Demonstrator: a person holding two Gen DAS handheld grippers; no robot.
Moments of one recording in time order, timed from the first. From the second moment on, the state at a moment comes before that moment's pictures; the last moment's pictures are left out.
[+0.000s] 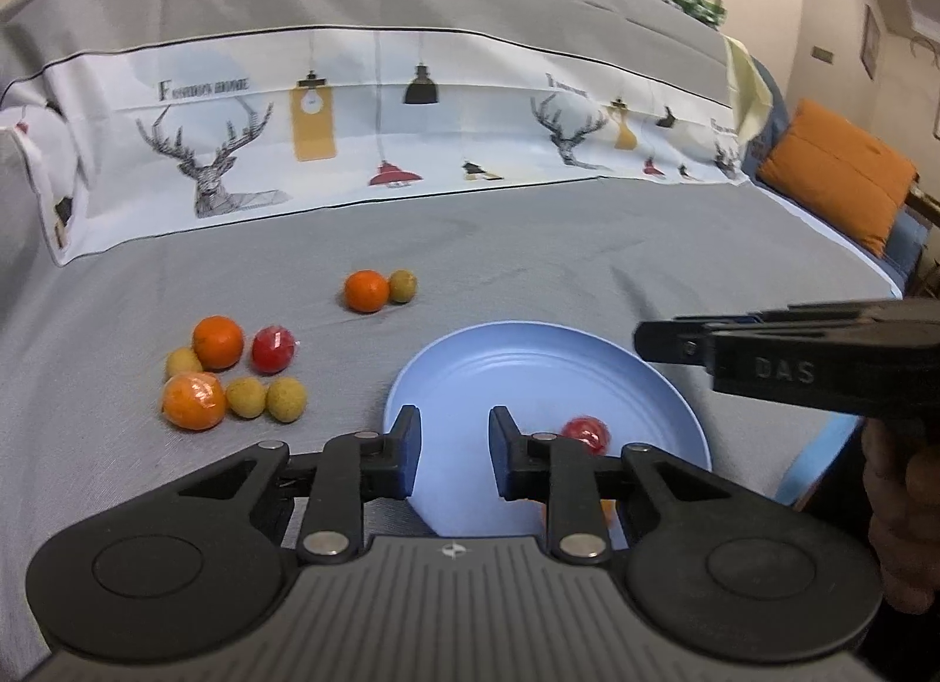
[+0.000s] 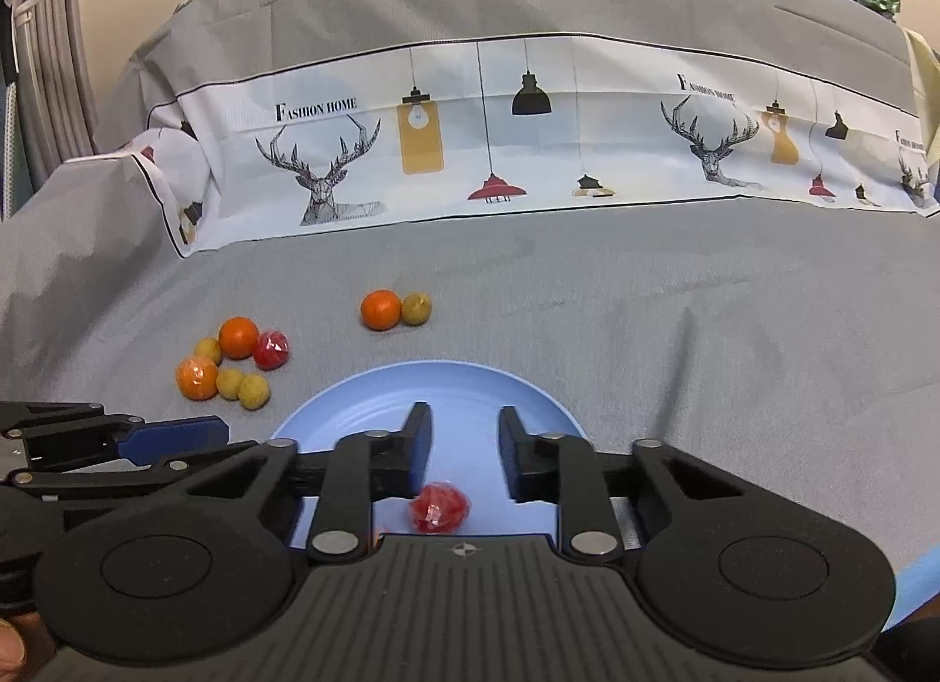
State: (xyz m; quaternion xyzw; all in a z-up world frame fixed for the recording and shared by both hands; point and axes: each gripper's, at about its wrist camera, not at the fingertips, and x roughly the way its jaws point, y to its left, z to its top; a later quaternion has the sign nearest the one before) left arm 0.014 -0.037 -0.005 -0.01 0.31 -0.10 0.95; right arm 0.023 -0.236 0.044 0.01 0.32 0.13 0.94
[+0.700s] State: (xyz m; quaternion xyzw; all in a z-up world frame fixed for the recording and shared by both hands) left arm 0.046 0.013 -0.011 -0.08 0.31 0.07 0.94; right arm 0.072 -0.215 0.038 0.06 0.34 0.17 0.92
